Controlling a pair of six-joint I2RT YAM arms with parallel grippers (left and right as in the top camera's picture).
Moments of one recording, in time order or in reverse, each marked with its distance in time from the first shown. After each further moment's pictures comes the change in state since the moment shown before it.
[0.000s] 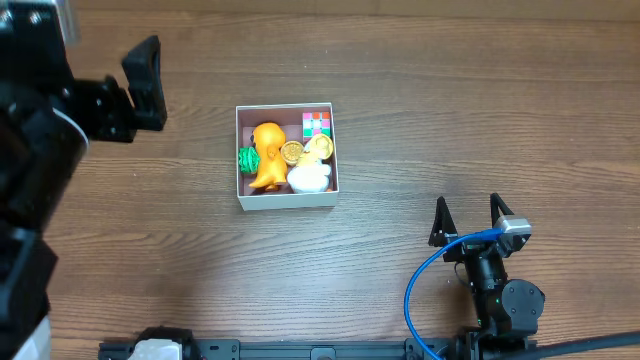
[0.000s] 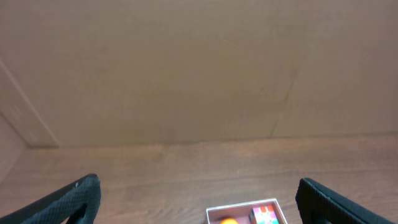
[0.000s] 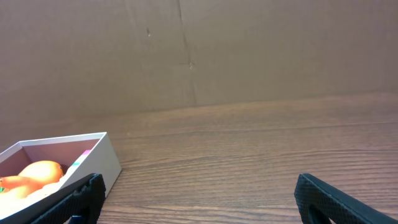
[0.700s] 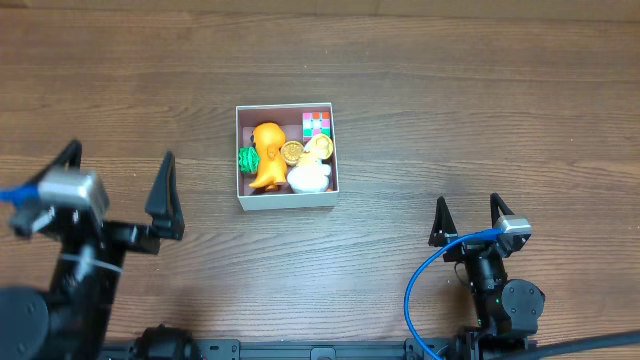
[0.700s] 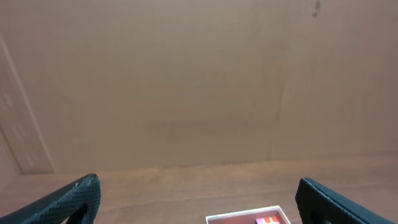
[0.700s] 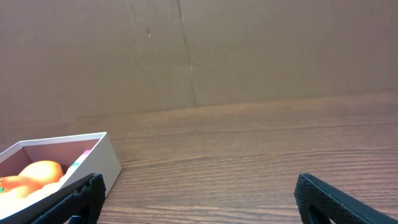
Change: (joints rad) left arm 0.011 -0.697 -0.922 0.510 0.010 0.010; right arm 0.000 0.000 0.000 0.000 0.000 0.000
